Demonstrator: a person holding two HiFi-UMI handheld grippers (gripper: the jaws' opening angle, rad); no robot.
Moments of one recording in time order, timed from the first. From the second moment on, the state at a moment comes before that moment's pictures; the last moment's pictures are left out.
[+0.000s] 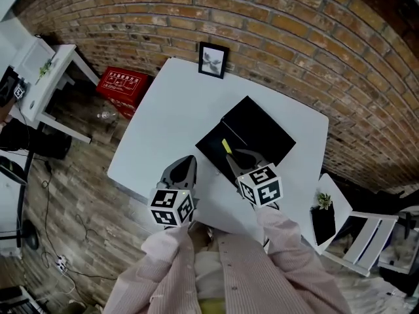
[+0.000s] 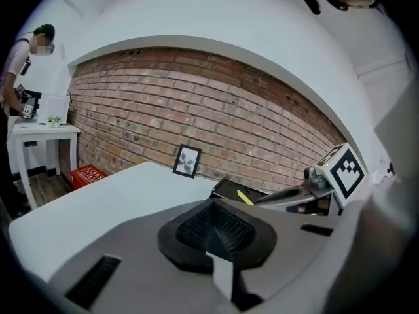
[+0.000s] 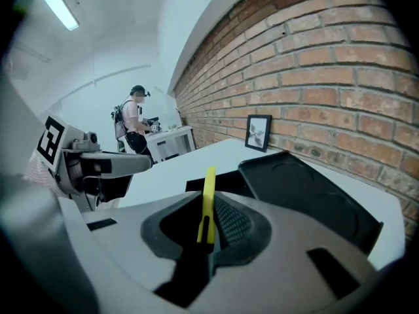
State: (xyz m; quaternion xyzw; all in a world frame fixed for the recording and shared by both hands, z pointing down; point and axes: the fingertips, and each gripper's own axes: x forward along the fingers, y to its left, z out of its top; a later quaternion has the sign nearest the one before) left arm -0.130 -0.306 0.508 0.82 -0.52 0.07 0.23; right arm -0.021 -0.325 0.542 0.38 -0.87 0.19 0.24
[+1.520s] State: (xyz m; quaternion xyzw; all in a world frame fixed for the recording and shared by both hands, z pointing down) left arm -0.159 -0.293 0.358 0.84 -0.54 -0.01 0.07; right arm 0.036 -0.303 0.356 0.44 -0.89 0.08 -0.07
